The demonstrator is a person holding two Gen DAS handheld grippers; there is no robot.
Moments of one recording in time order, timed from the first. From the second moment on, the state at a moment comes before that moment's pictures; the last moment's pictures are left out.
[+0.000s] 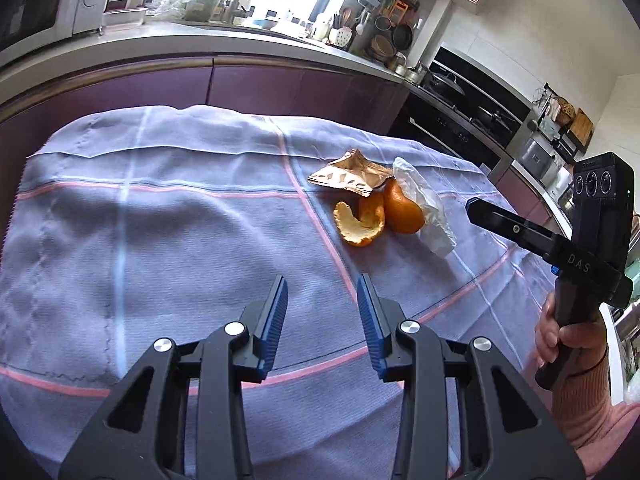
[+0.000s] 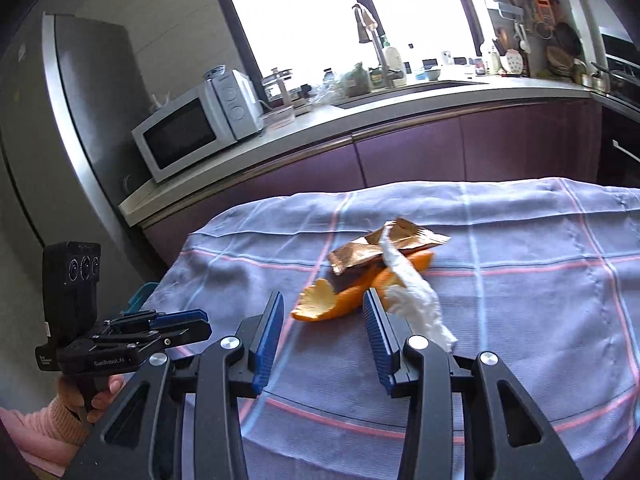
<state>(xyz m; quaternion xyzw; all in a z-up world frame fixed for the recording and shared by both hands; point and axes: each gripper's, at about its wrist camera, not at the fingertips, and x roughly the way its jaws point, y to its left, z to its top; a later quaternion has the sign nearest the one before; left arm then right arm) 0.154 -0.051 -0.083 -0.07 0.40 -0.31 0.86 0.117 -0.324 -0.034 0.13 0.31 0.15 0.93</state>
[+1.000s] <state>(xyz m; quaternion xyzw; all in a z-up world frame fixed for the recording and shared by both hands) 0.222 -0.135 -0.109 -0.08 0.47 -0.31 0.82 0.151 -0.366 -0.076 0.19 0.36 0.14 0.90</state>
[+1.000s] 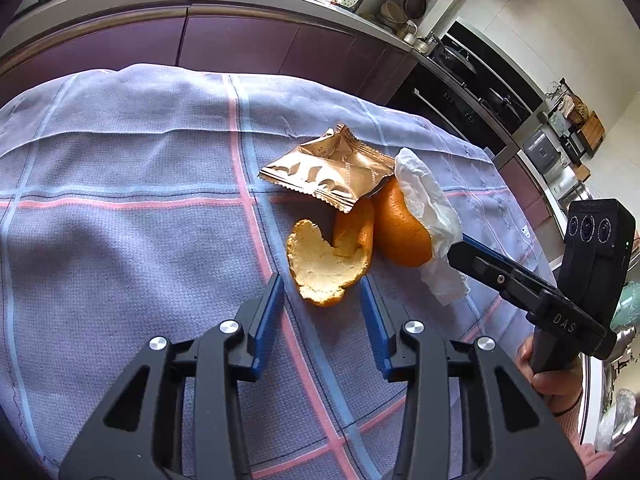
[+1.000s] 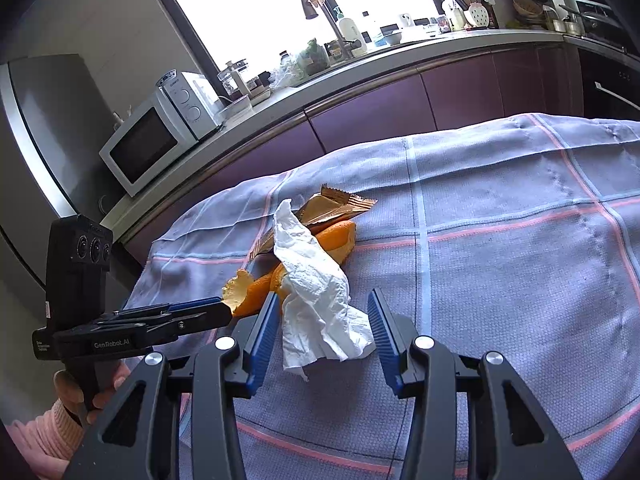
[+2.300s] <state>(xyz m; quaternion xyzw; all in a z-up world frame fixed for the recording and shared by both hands) 0.148 -0.069 -0.057 -0.08 0.38 -0.31 0.87 0.109 -0.358 -0.040 0.20 0.31 0.18 0.91</state>
